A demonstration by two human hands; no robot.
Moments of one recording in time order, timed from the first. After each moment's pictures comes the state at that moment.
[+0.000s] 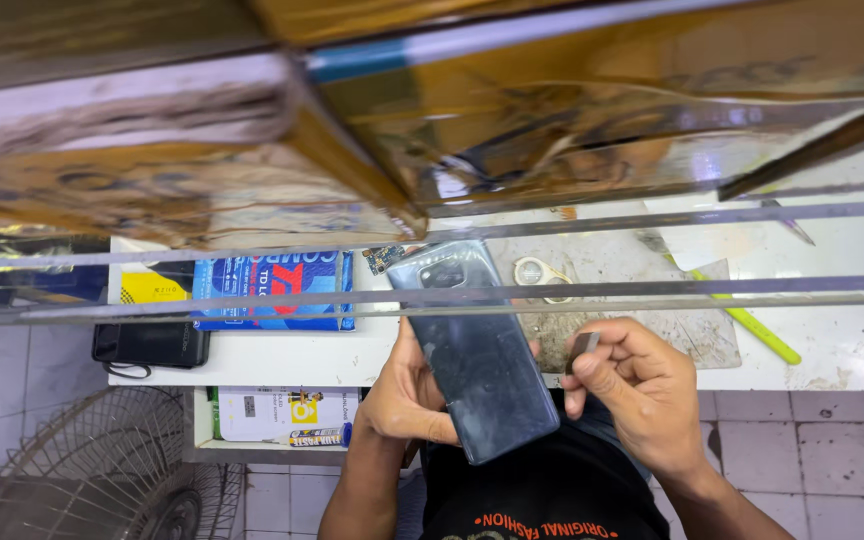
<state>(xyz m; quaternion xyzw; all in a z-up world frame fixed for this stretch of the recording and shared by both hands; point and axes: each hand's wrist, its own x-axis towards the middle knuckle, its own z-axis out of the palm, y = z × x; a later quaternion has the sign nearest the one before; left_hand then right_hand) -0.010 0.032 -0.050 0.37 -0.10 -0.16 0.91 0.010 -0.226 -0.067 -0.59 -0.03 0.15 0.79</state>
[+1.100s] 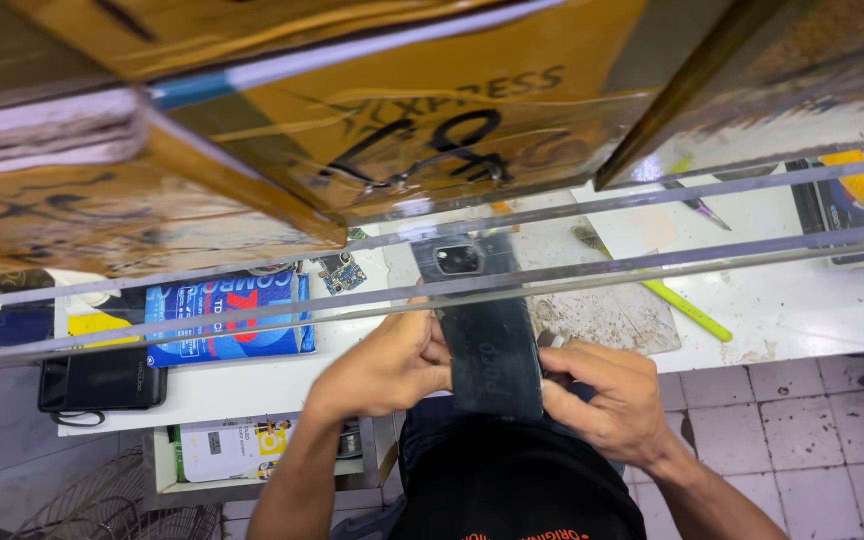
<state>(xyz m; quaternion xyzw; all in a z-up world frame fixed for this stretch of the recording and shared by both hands) 0.037 0.011 -0.028 0.72 -0.12 -0.34 0.59 0.007 -0.263 -0.036 -0.80 -0.23 -0.02 0.56</state>
